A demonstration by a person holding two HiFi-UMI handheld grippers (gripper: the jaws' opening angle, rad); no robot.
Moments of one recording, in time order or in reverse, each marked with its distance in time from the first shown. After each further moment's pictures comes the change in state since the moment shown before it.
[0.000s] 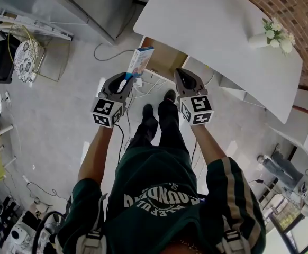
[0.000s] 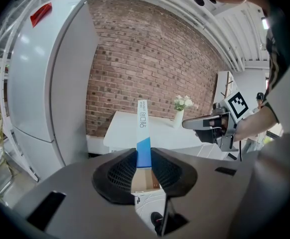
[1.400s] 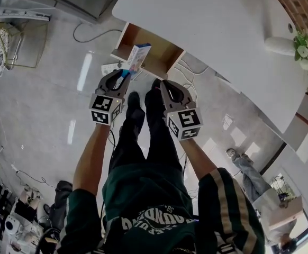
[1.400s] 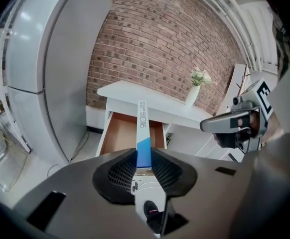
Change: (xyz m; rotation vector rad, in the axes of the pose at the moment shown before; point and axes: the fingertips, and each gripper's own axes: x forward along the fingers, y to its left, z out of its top) left arm 0.123 -0.013 0.019 -0.190 0.175 -0.013; right arm 0.012 -0.058 0.016 0.093 0.275 0.040
